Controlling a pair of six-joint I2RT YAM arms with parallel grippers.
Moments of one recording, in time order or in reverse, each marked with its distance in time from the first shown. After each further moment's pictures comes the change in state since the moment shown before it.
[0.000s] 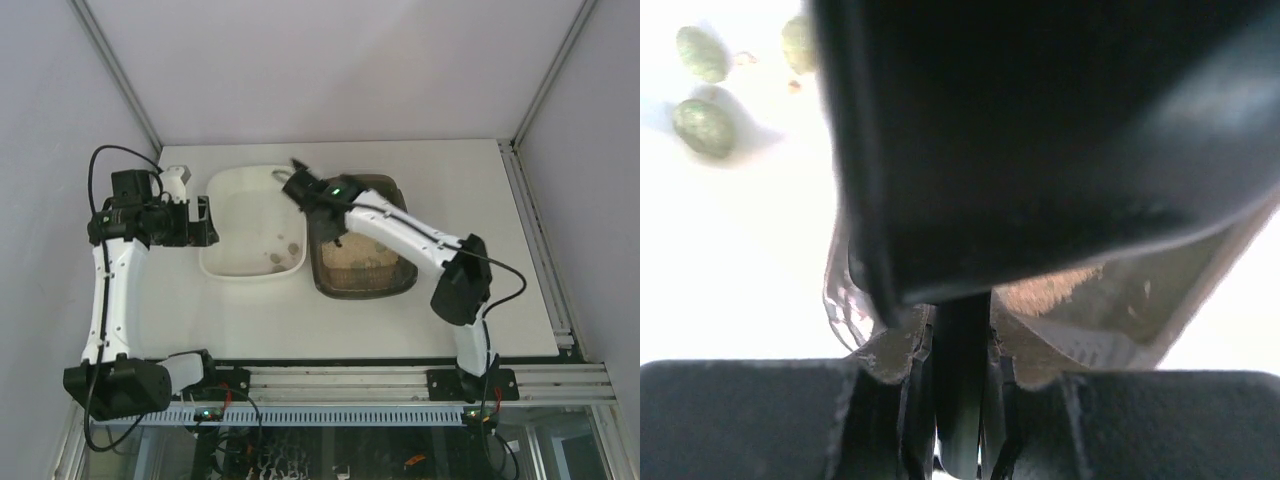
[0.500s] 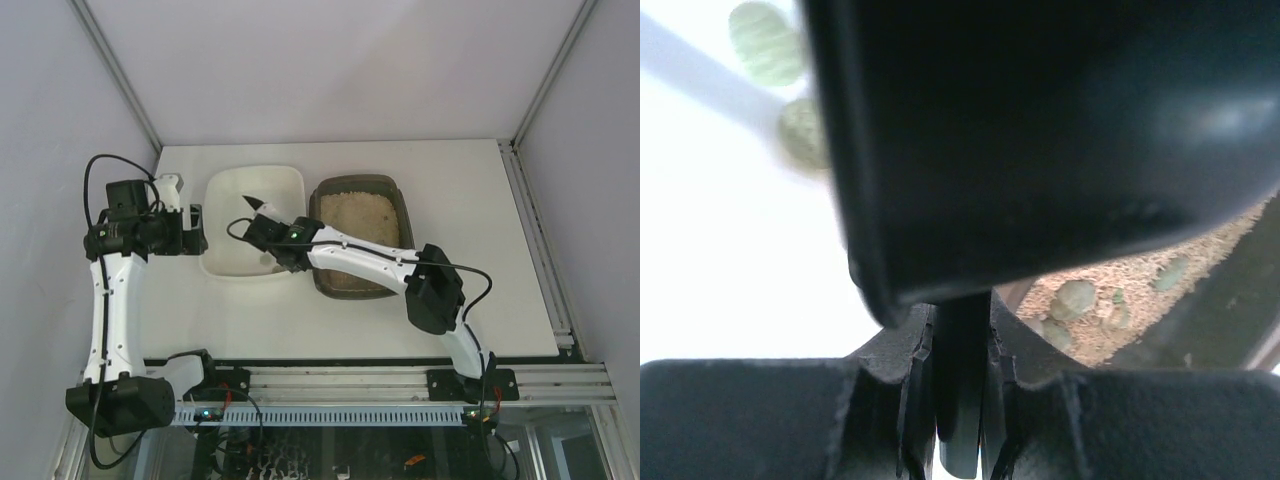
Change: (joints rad) left arm 0.010 -0.049 -0.035 0.005 -0.114 0.018; right arm 0.146 0.088 -0.033 0.150 0.063 -0.070
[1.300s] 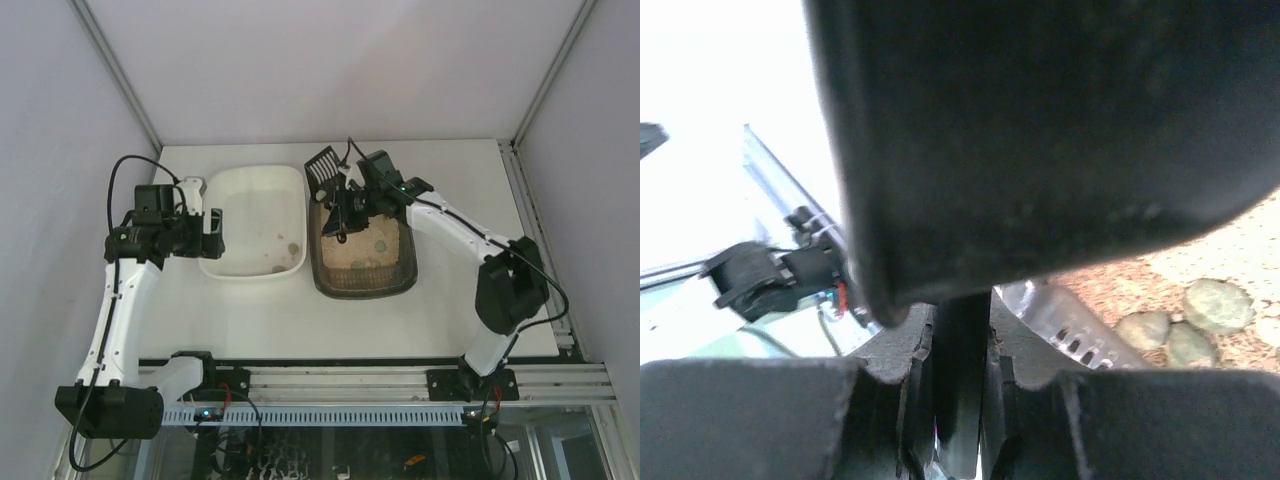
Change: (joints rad) left arm -0.188 -0.032 -0.067 0.070 -0.079 -0.074; right arm -0.532 -0.420 -0.521 0.467 -1.052 0.301
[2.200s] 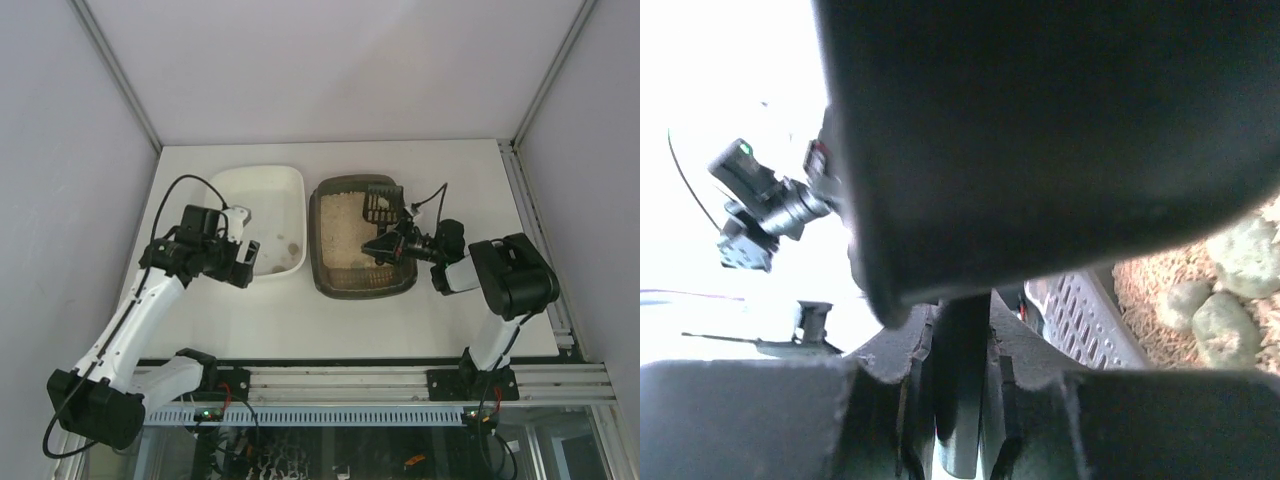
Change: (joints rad) left arm -0.306 -0.030 -0.211 0.061 -0.062 0.012; right arm -0.362 0.101 -0.925 1.762 -0.419 0.954
